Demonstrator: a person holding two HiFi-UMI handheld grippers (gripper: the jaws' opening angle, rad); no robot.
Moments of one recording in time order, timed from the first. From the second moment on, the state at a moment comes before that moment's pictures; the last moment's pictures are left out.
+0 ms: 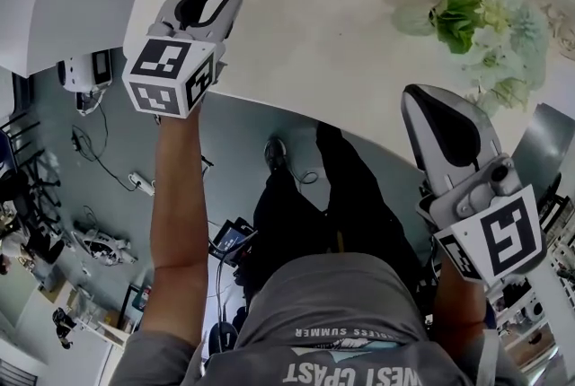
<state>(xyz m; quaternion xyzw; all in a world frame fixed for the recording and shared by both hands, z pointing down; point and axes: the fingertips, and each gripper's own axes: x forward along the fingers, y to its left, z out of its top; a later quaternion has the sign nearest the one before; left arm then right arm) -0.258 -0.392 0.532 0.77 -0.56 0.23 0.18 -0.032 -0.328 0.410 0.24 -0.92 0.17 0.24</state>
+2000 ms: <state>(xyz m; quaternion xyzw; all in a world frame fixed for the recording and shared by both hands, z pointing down) -0.267 -0.478 0.574 0.78 -0.54 0.27 0.17 -0.029 -0.341 0.437 0.24 -0.92 0.20 0.25</state>
